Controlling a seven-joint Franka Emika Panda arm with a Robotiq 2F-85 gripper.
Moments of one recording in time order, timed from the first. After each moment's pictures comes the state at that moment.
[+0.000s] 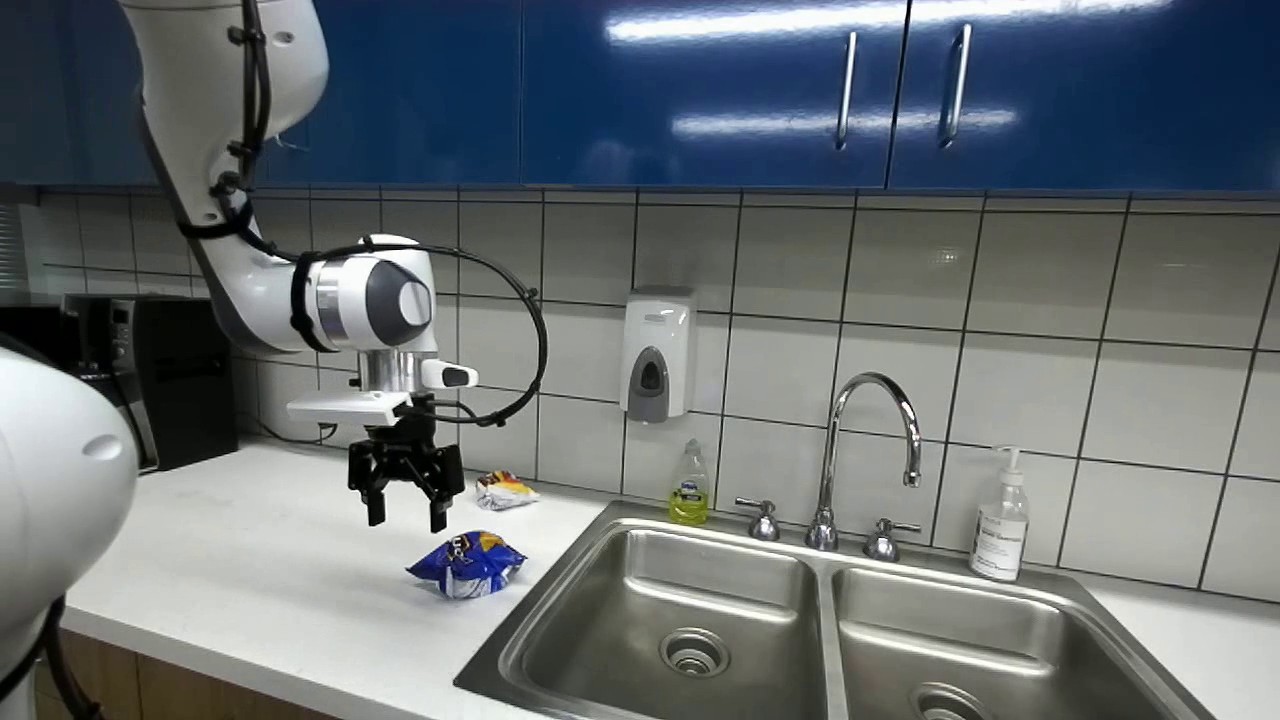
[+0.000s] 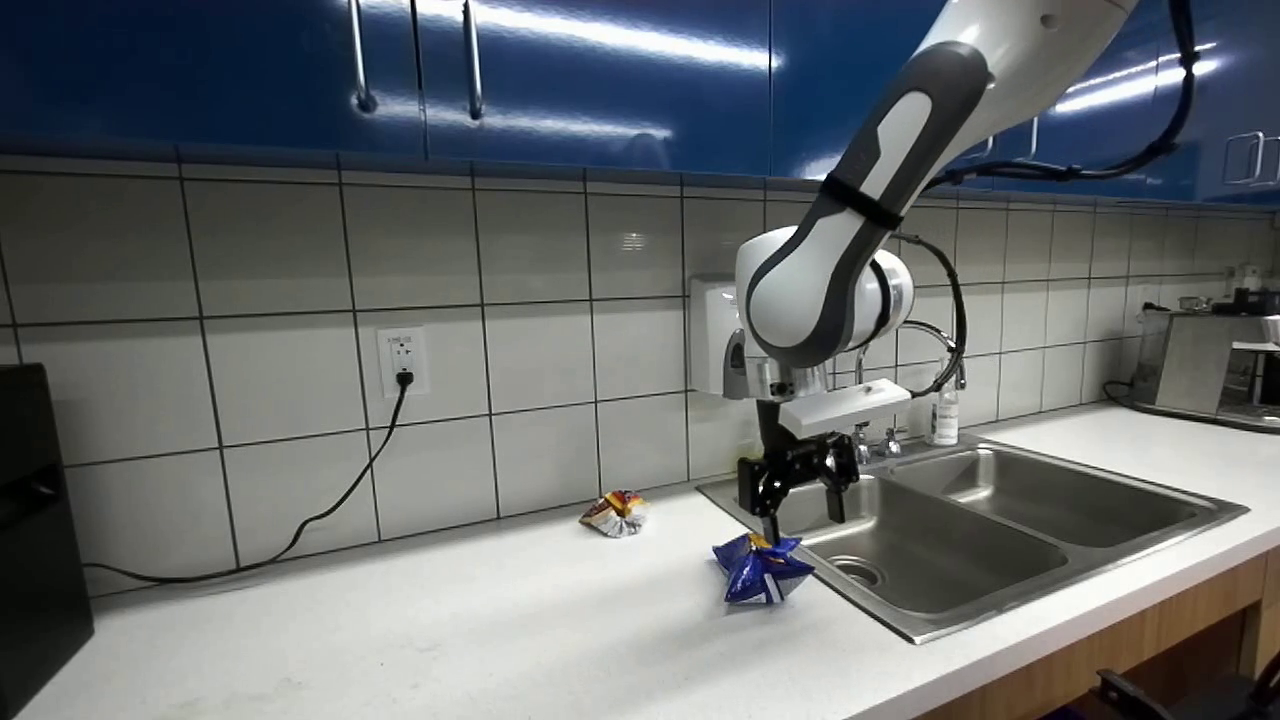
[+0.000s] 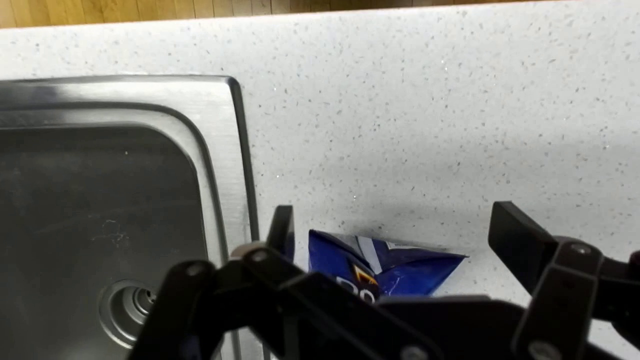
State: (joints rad) arm 0.08 -0.01 0.13 -2.55 -0.13 2.46 0.28
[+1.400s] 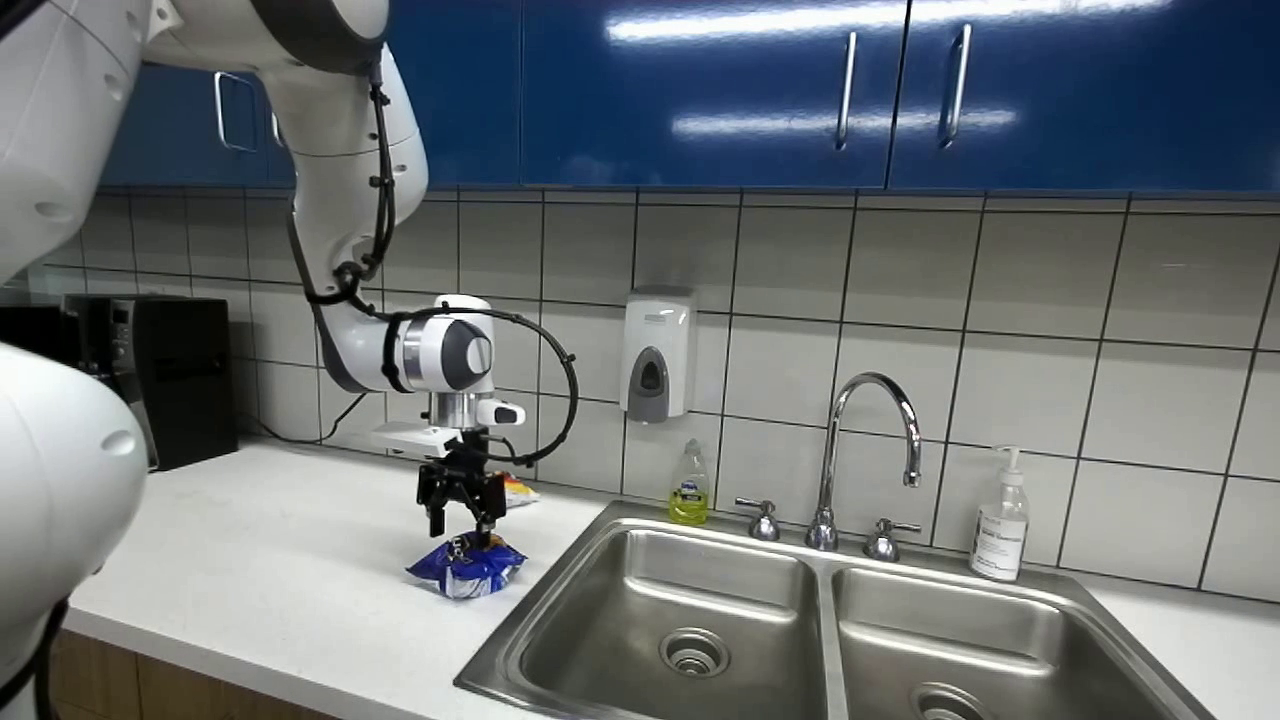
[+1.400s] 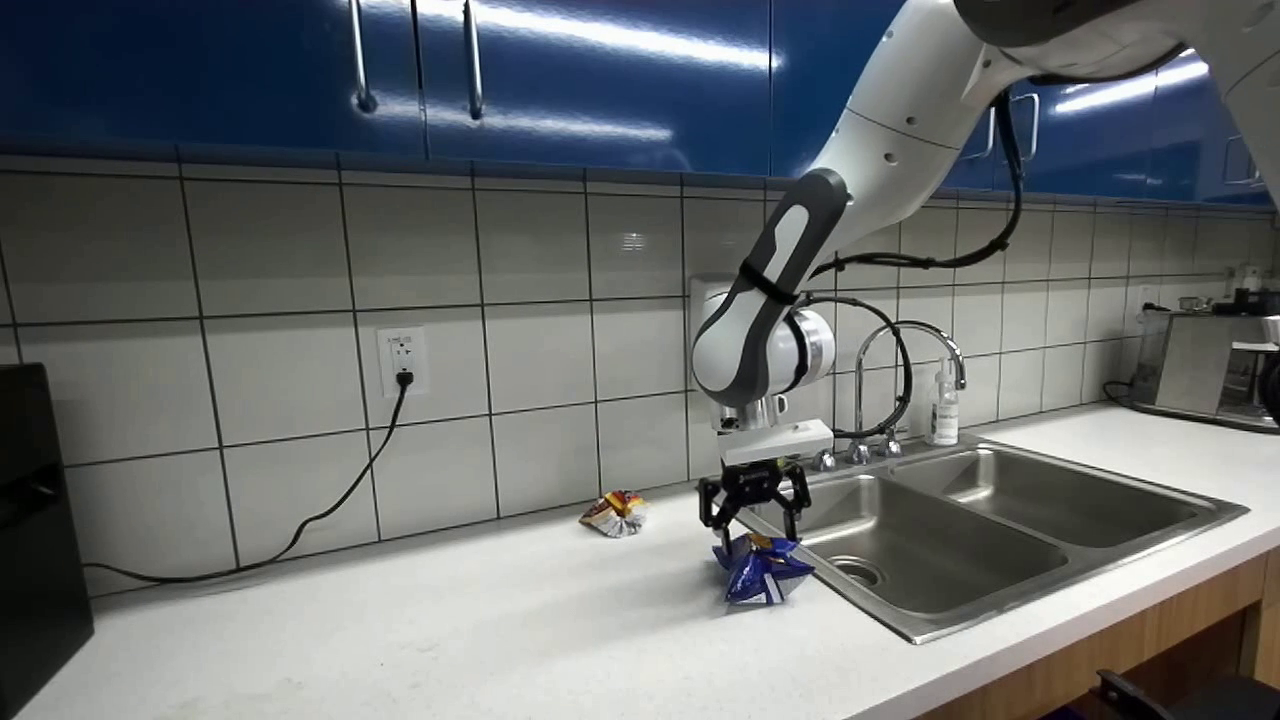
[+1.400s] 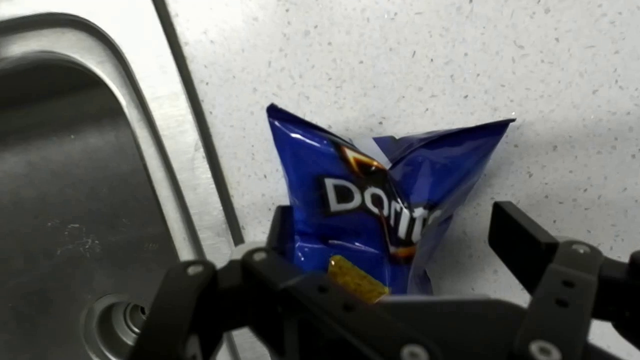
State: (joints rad) arm 0.13 0.38 0.03 -2.19 -0.10 2.45 0.39
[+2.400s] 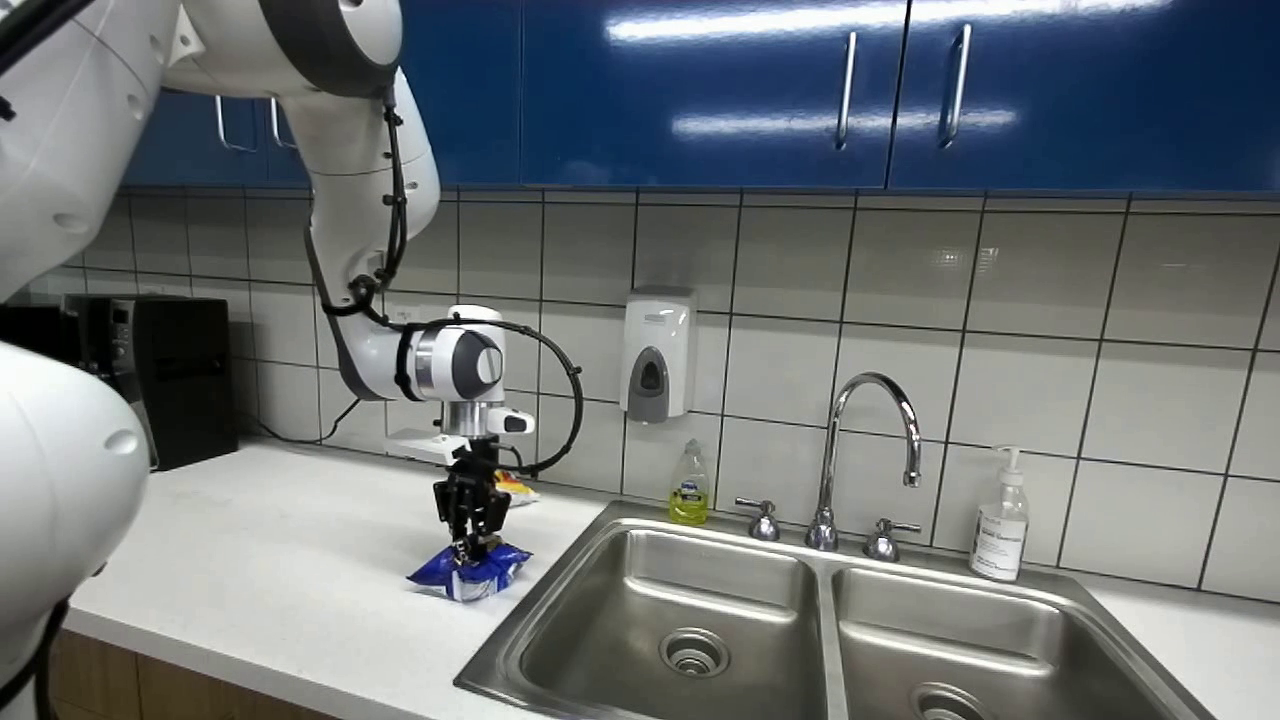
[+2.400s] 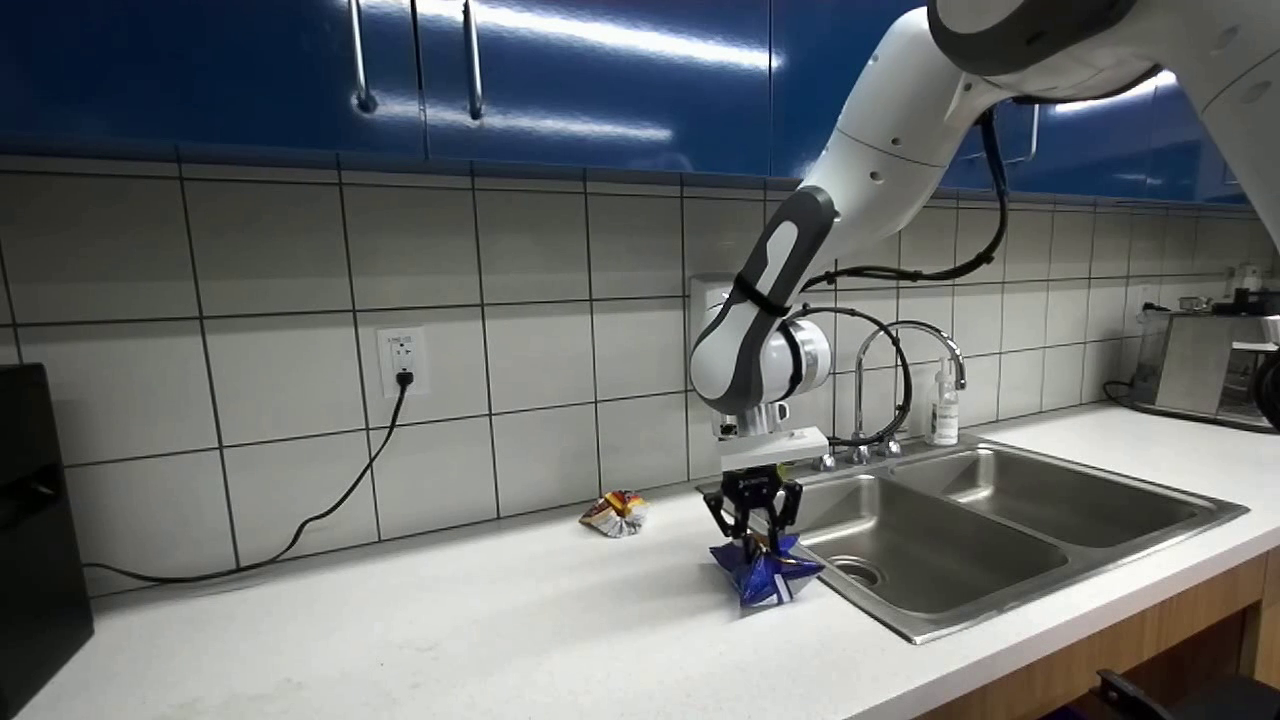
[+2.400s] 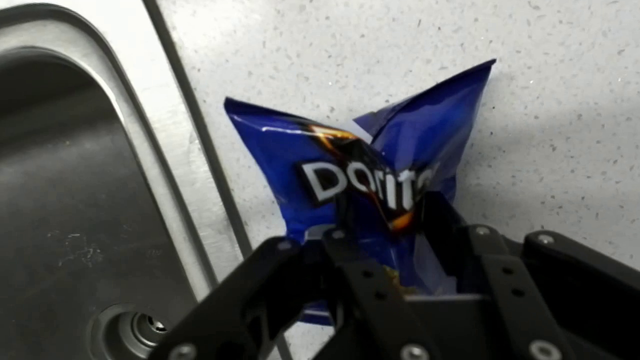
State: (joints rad) arm 0.13 0.44 0.00 -2.13 -0.07 2.45 0.41
